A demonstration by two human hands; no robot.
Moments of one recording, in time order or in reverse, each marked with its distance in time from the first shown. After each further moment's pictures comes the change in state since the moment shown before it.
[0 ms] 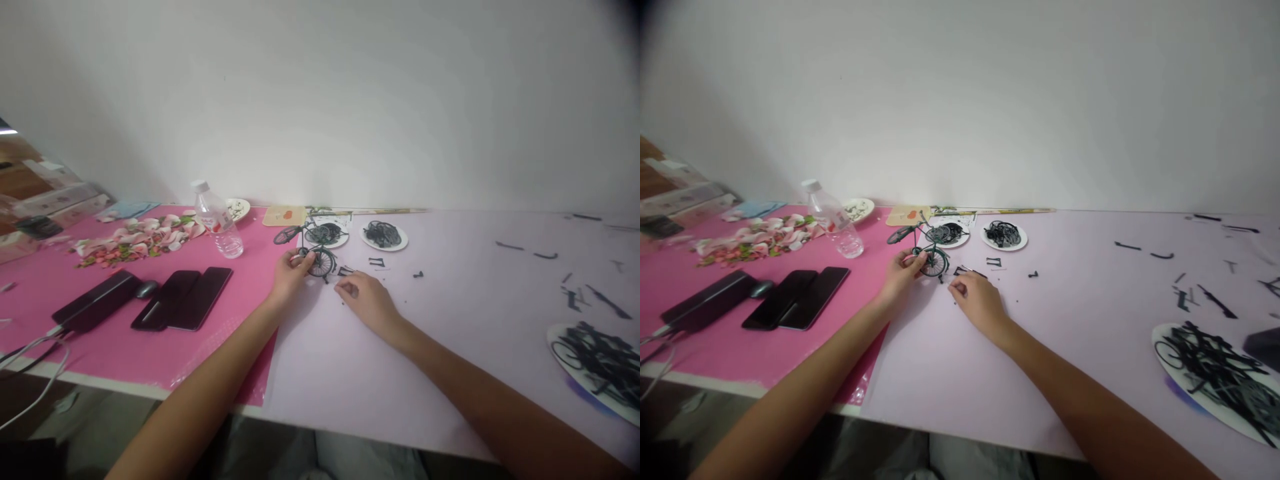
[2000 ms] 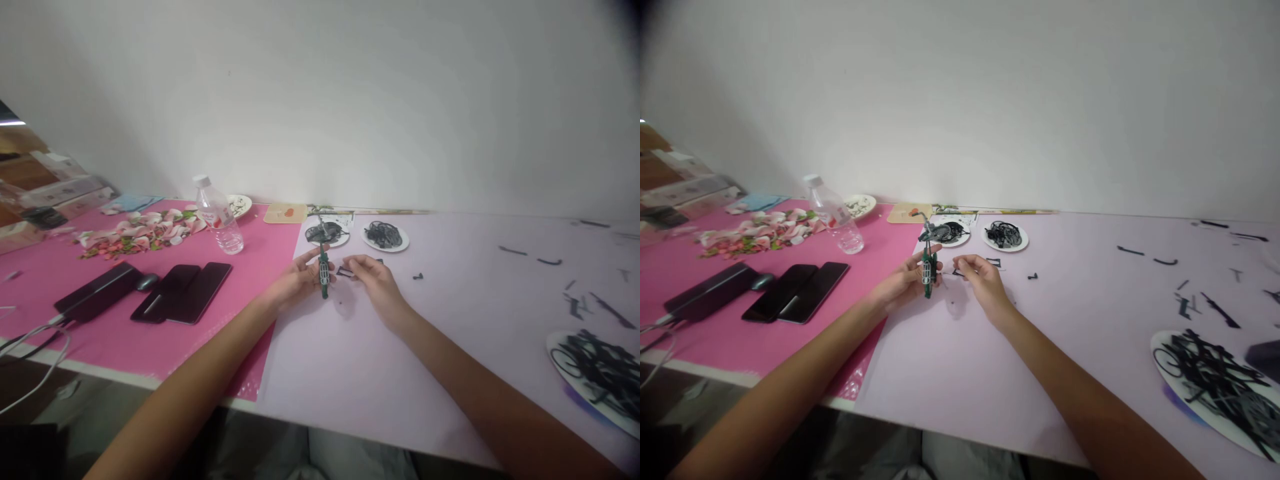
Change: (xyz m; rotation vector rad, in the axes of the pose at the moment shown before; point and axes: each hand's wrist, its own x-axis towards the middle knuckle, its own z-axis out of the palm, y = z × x) left_hand -0.018 0.020 0.000 -0.325 -0.572 -0.284; right_hand 0.018 0.000 -0.016 0.919 0.071 0.210
